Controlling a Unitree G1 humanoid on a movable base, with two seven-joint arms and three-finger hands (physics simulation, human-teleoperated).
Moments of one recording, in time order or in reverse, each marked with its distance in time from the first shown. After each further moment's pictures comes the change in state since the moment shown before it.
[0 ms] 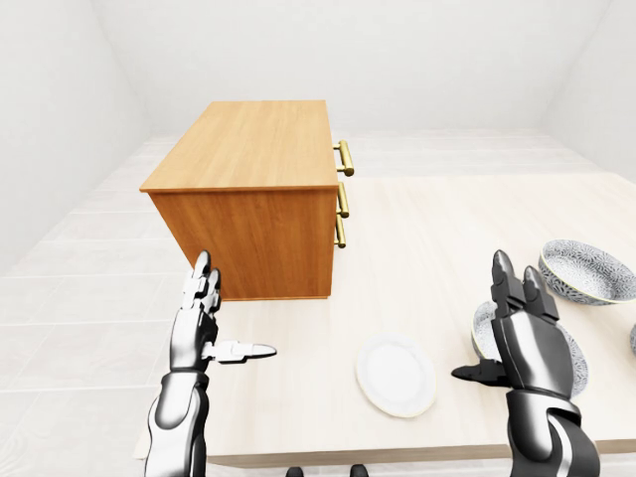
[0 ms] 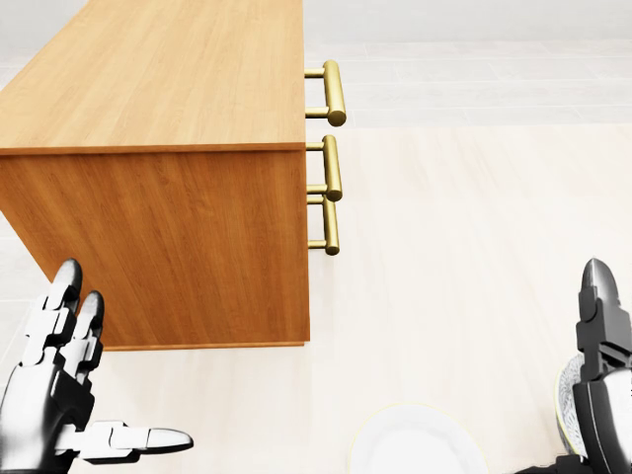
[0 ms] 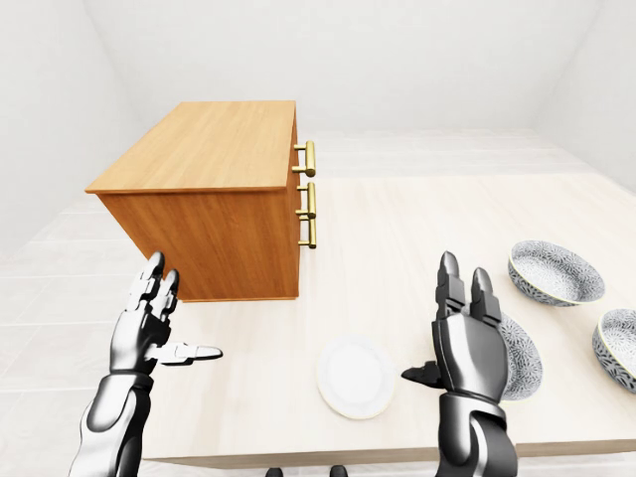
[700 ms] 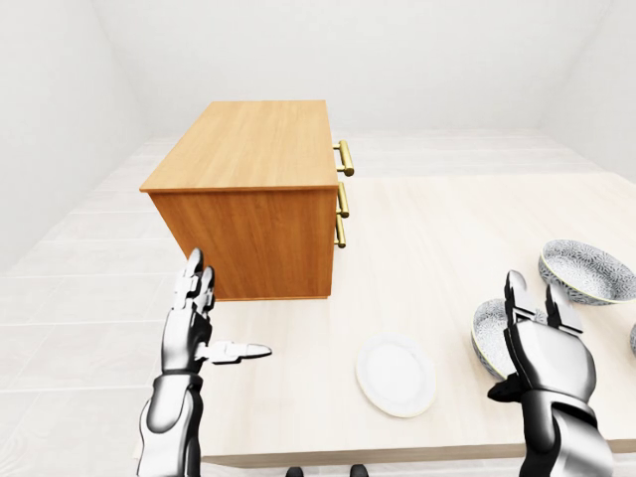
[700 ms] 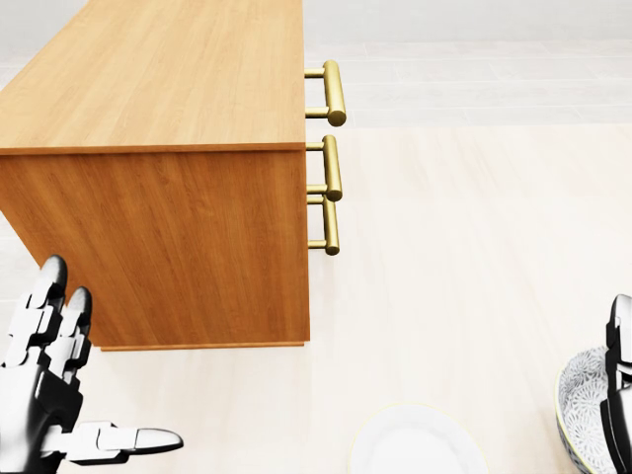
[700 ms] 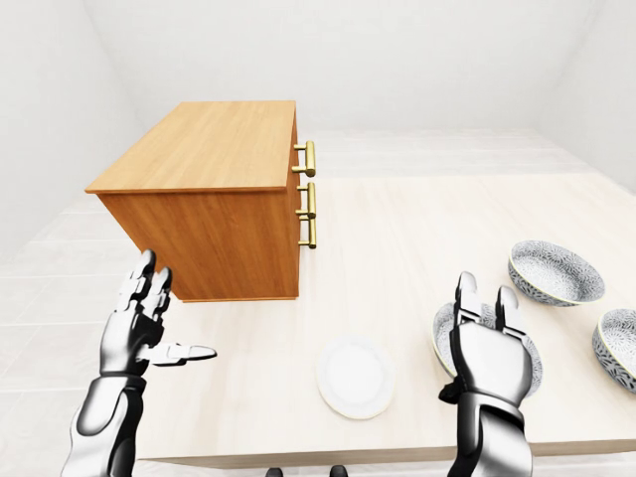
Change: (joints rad) left arm 0.008 0.005 0.022 -0.031 -0.020 0.000 -0.011; right arm -0.031 0.002 -0.123 0.088 -0.308 0.000 0.115
